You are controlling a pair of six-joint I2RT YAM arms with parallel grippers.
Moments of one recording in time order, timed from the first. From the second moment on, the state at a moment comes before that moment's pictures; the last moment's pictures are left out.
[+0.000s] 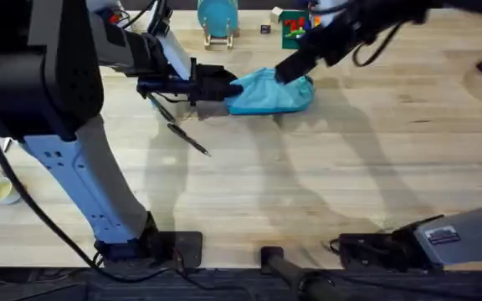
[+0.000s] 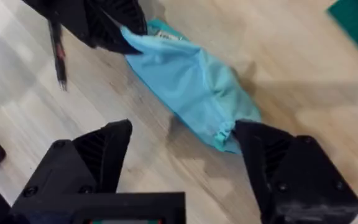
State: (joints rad) left arm 0.04 2.10 1.18 -0.53 1.43 1.20; right arm 0.29 1.69 1.48 -0.92 -0.41 -0.34
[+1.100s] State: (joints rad) left arm 0.04 2.10 1.18 -0.57 1.43 1.20; right arm 0.10 1.38 1.49 -1.12 -0.25 -0.38
